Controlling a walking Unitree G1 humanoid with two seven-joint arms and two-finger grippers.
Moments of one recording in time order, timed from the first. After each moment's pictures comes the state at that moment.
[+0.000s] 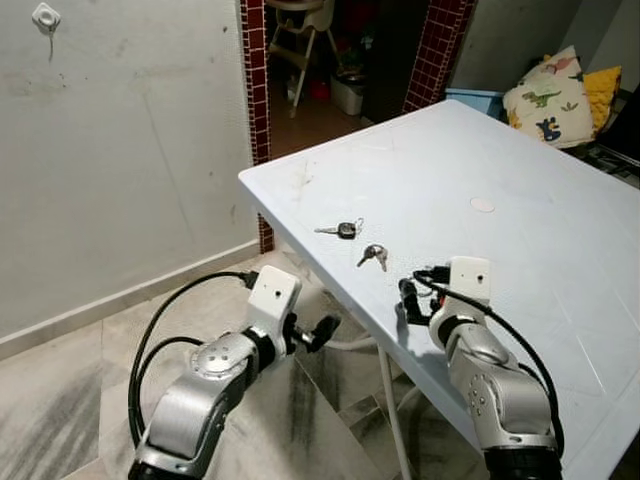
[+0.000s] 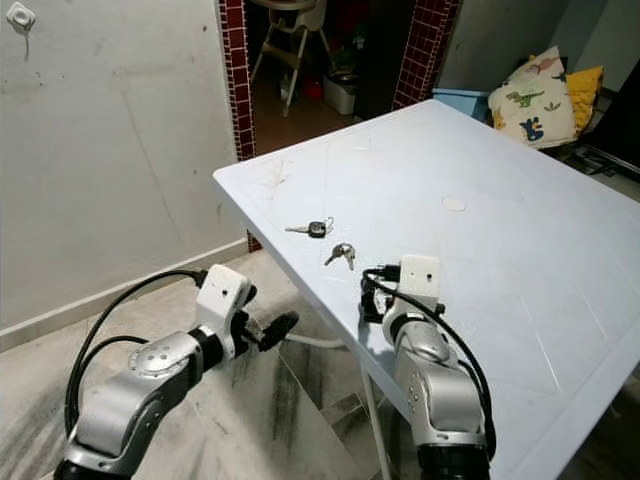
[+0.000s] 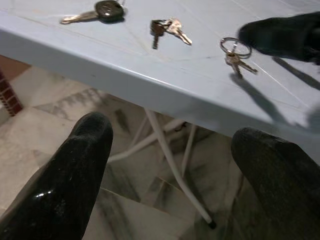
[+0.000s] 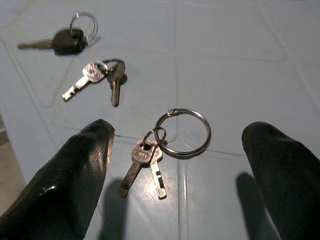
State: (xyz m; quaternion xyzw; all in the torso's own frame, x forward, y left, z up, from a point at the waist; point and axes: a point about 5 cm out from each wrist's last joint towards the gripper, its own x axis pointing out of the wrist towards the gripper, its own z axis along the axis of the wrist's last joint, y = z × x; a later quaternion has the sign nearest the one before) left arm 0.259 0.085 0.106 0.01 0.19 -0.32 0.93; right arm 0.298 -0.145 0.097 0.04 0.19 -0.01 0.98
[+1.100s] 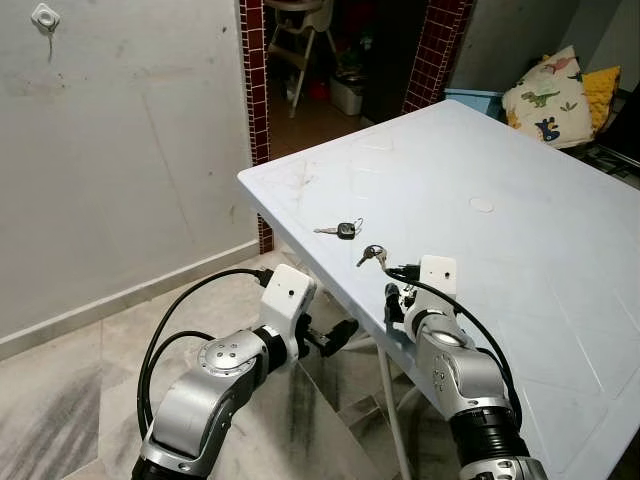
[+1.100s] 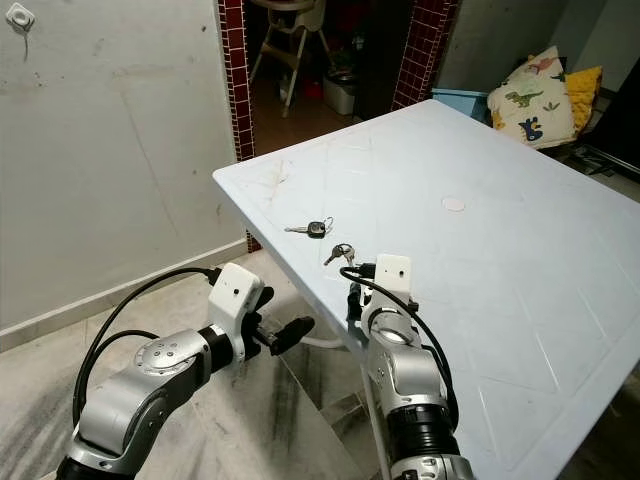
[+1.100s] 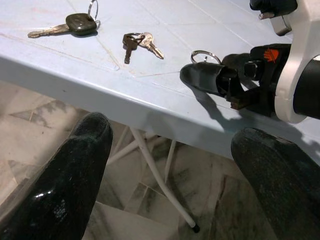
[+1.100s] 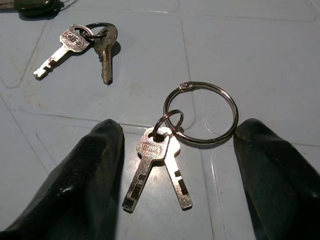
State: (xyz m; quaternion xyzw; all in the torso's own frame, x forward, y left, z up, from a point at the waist) left arm 0.259 0.072 0.118 -0.01 0.19 -0.35 0.92; right arm 0.317 -0.127 0.072 0.04 0.24 -0.05 0.97
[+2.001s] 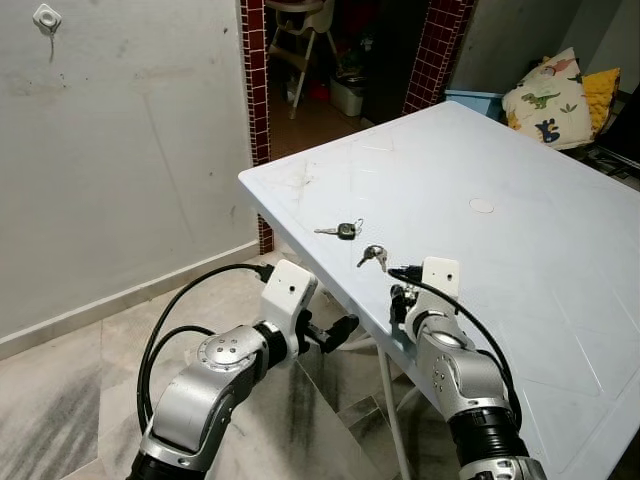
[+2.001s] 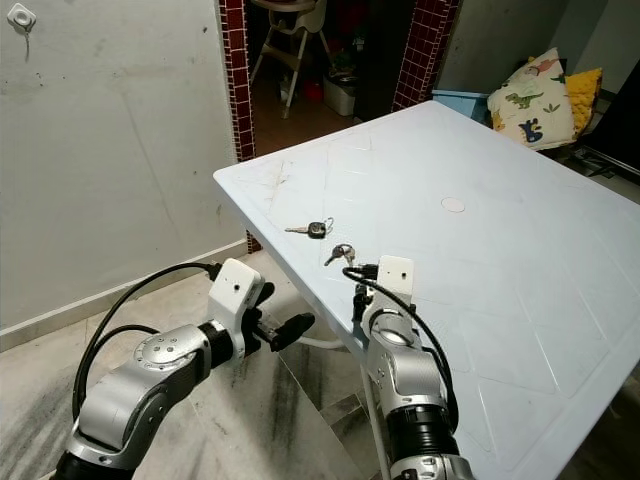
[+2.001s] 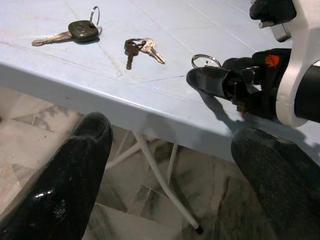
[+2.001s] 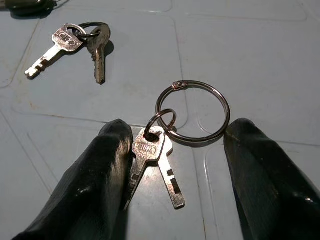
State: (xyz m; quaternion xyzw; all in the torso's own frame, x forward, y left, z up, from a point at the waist) left arm 0.261 0.073 0.121 0.00 0.18 -0.35 0.92; right arm 0.316 -0.129 0.071 0.03 0.24 -0.06 0.97
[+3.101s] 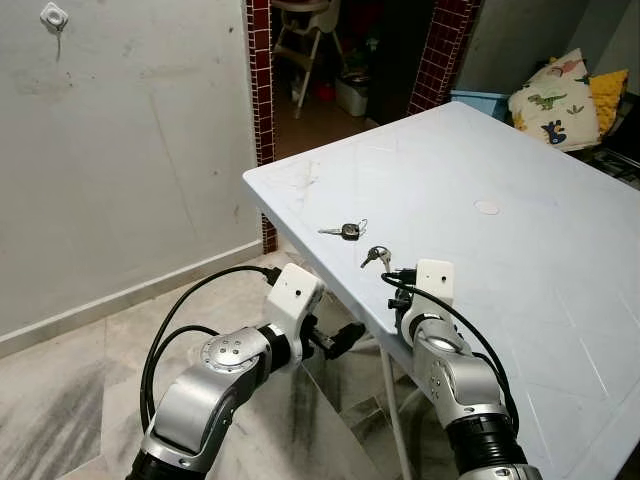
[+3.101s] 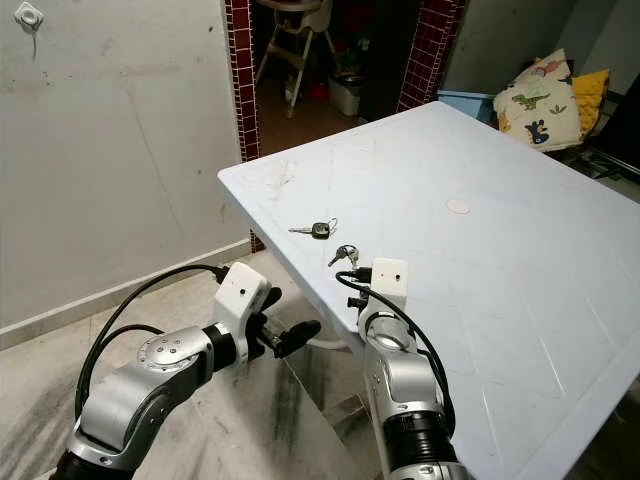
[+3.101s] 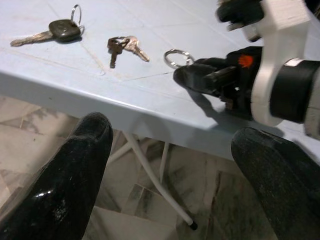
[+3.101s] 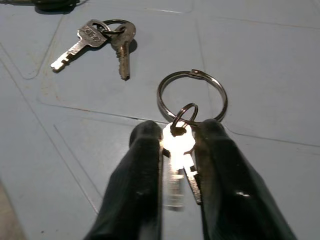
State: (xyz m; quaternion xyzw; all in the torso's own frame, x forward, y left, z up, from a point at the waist) left arm 0.258 0.065 0.122 0.00 0.18 -0.39 0.90; right arm 0.312 -0.125 0.069 0.02 0.24 -0.06 0.97
